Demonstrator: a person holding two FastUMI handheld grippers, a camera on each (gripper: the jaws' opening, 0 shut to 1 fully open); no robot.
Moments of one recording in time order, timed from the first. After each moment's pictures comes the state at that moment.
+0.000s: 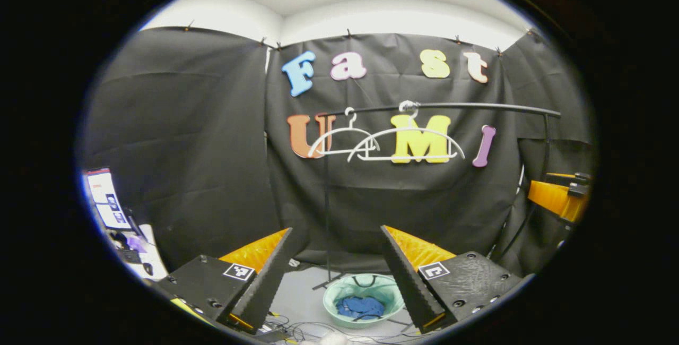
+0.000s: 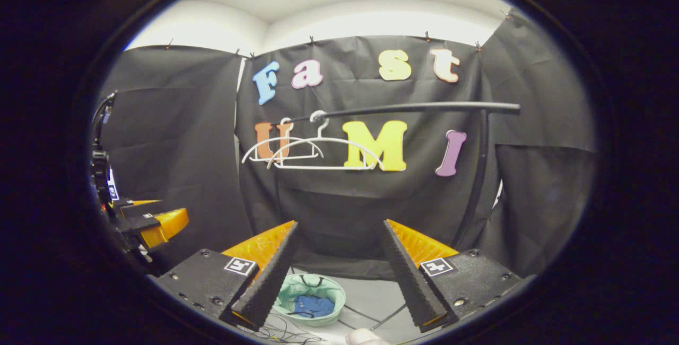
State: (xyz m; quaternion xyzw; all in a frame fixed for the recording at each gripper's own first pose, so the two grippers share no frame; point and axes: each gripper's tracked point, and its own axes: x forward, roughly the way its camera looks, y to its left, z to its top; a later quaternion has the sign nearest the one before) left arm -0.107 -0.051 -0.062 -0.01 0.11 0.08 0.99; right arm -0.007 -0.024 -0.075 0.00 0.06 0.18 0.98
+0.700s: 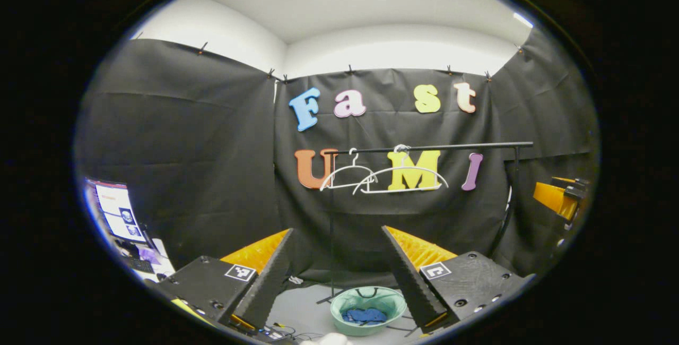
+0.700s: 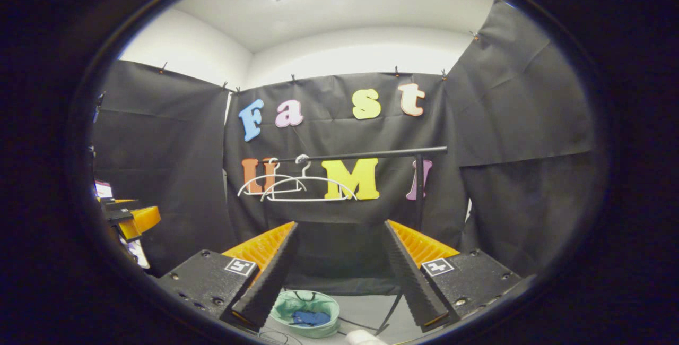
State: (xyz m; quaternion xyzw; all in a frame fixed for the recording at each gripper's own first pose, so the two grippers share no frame) left arm -0.189 -0.024 -0.008 -0.02 0.04 0.06 1.00; right arm -0.129 -0.057 -0.024 0.03 -0.02 0.11 0.99
